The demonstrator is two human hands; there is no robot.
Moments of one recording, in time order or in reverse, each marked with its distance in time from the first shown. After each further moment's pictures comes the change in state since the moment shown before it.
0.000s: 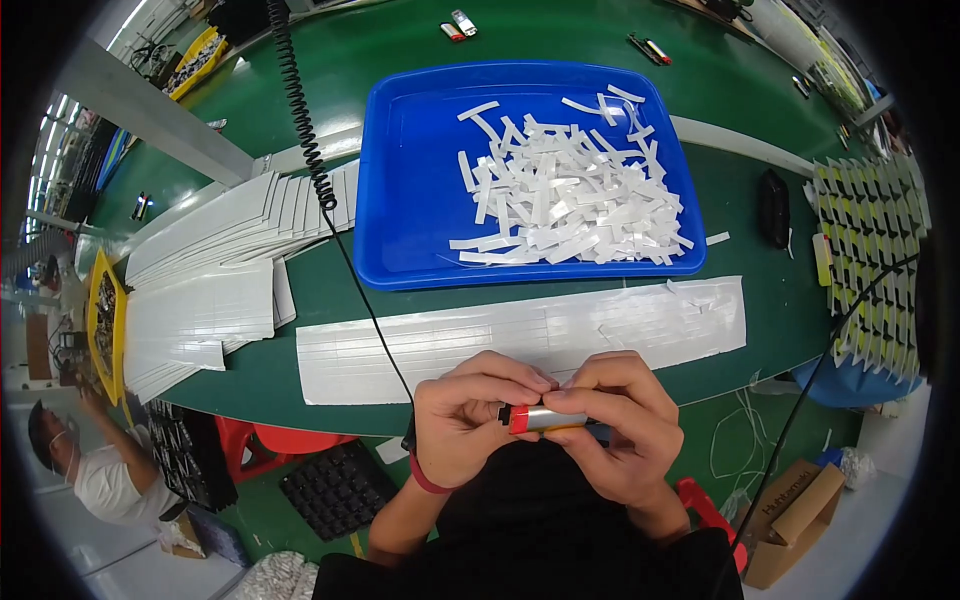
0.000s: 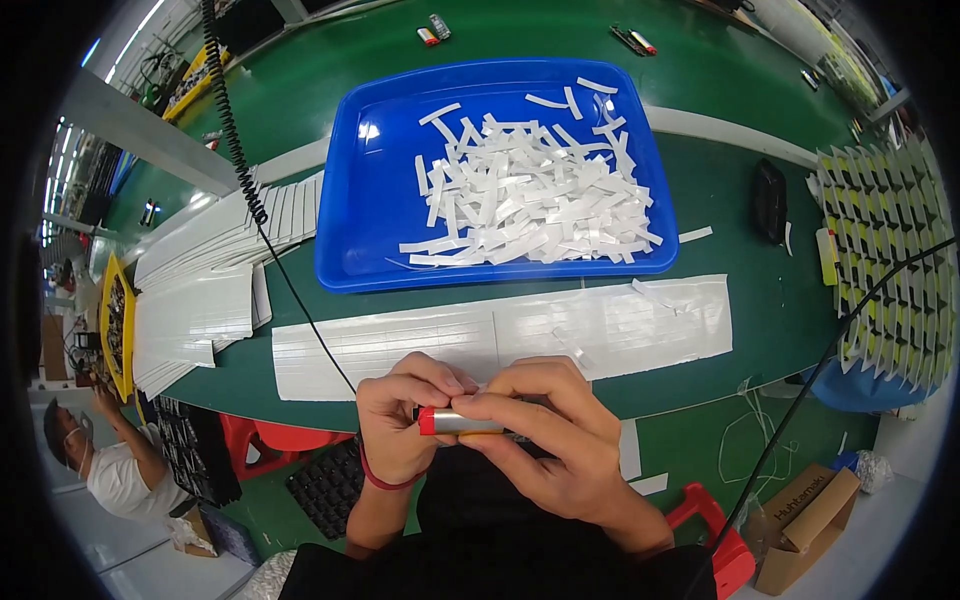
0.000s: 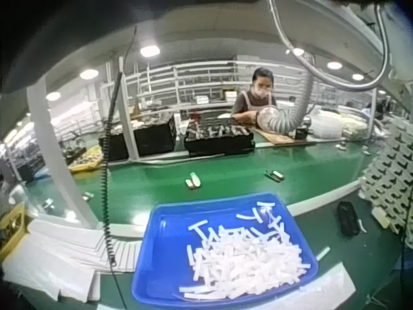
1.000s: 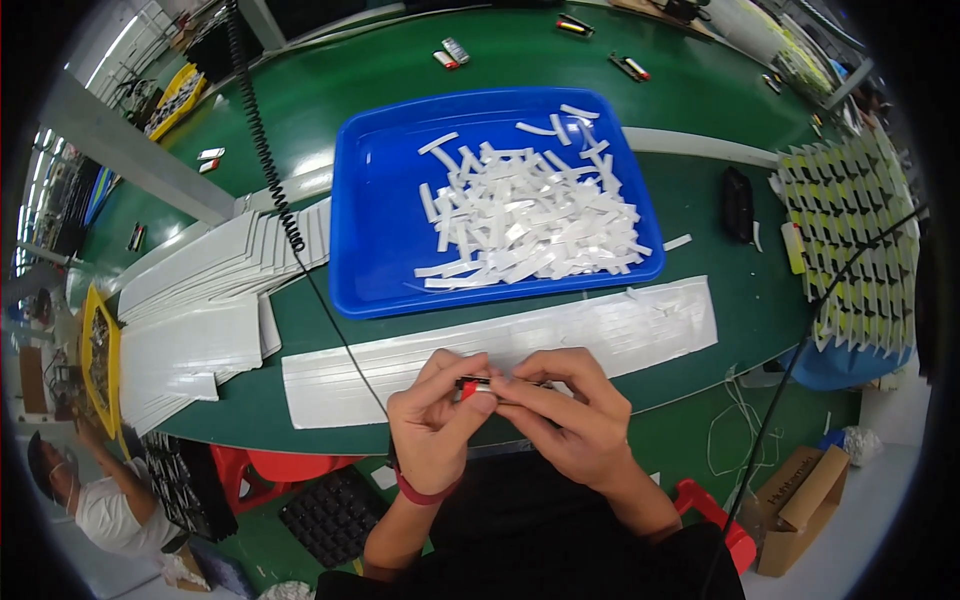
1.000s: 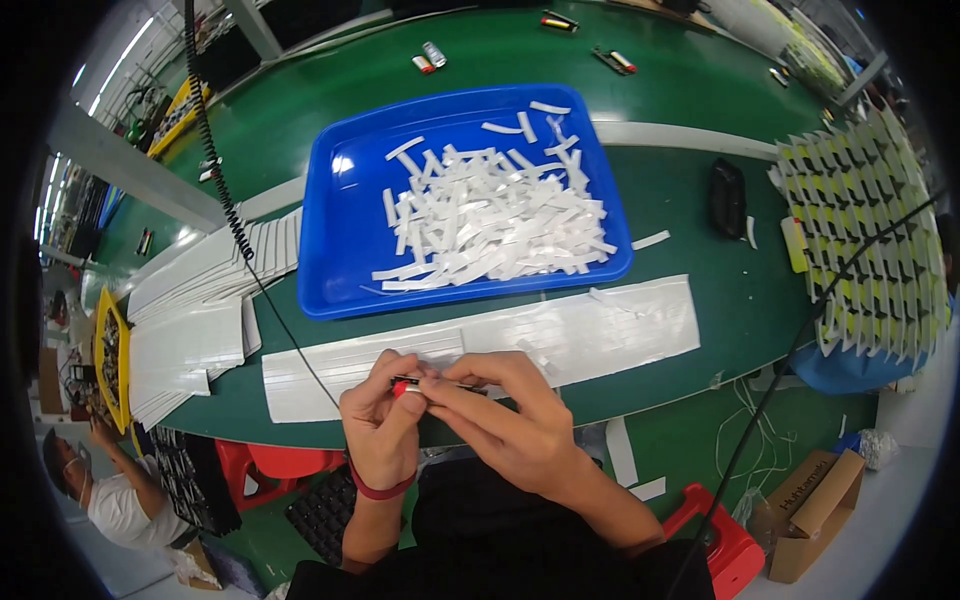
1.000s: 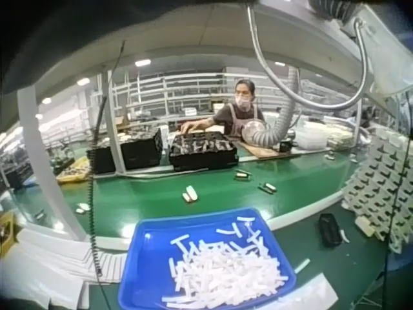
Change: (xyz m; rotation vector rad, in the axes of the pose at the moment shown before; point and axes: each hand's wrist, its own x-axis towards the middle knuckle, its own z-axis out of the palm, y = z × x) left_hand 0.004 0.002 0.010 0.171 0.213 -0.101; right_hand 0.003 0.015 0.009 -0.119 0.046 -0.051
